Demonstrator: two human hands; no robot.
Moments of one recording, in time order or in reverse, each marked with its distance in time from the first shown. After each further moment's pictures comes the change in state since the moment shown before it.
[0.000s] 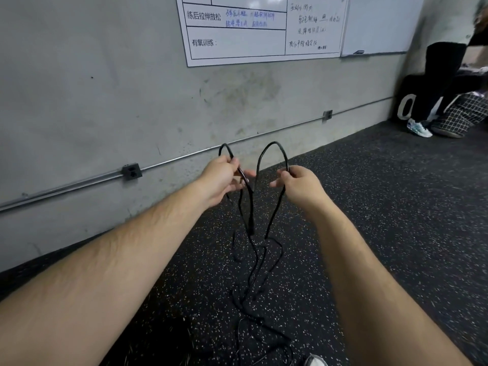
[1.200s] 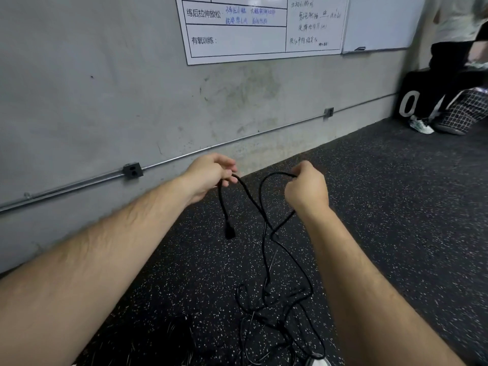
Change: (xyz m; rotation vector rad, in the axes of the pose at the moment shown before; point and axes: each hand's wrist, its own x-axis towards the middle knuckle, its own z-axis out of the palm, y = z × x) left_hand -0.004 0.005 -0.029 0.251 -0.016 0.038; right_hand -0.007 0.000 0.005 -0.313 0.218 0.031
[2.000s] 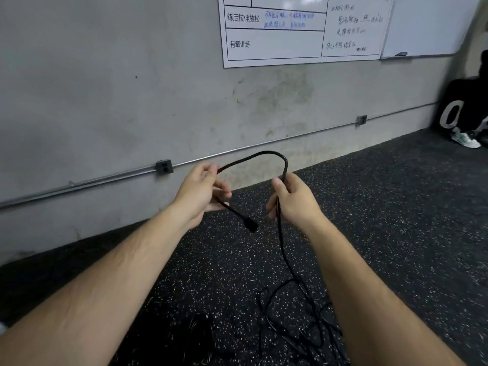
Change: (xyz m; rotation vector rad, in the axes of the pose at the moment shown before) left_hand -0.052 -0.038 -0.066 -0.305 0.242 -0.002; right_hand -0.024 -0.032 0.073 0.359 -0.403 -0.164
